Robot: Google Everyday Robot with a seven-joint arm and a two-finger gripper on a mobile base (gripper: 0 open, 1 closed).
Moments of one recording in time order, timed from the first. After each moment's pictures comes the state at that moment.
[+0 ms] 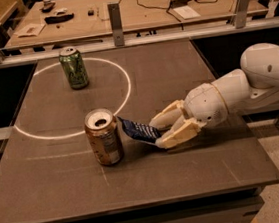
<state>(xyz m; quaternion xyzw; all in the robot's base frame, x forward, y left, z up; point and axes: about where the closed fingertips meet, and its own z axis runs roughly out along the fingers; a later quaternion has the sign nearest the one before) 0.470 -0.060 0.828 -0.61 0.58 0.41 0.35</state>
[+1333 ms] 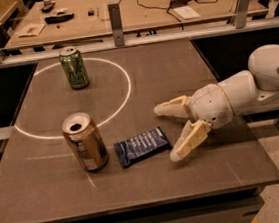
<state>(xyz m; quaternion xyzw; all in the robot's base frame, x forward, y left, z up) 0.469 -0.065 0.831 -0.60 0.59 0.40 0.36</state>
